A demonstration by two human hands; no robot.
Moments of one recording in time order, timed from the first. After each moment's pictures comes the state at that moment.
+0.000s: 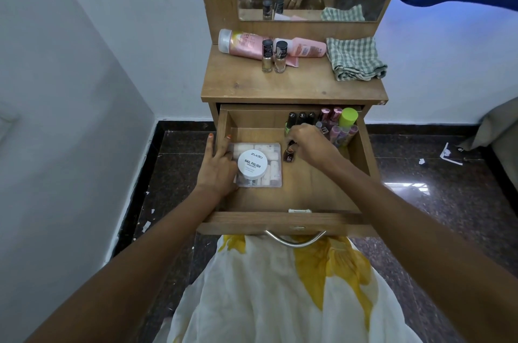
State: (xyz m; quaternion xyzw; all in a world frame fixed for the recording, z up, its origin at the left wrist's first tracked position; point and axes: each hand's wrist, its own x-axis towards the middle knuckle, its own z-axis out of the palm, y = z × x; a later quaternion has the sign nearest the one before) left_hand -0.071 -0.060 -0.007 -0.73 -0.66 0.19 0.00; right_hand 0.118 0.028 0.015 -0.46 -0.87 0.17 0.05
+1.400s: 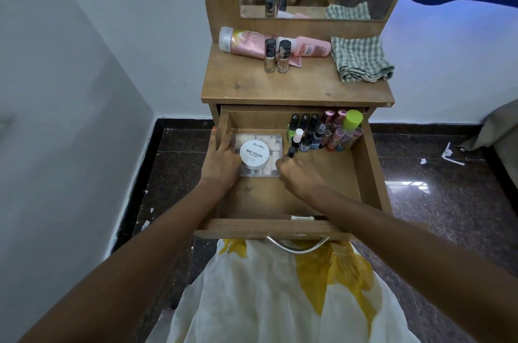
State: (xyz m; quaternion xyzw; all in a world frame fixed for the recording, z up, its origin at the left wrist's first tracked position) left_hand -0.072 -0.039 -0.008 -0.73 -0.66 0.19 0.02; right_hand 0.097 -0.012 -0.011 -0.44 -0.89 0.10 -0.10
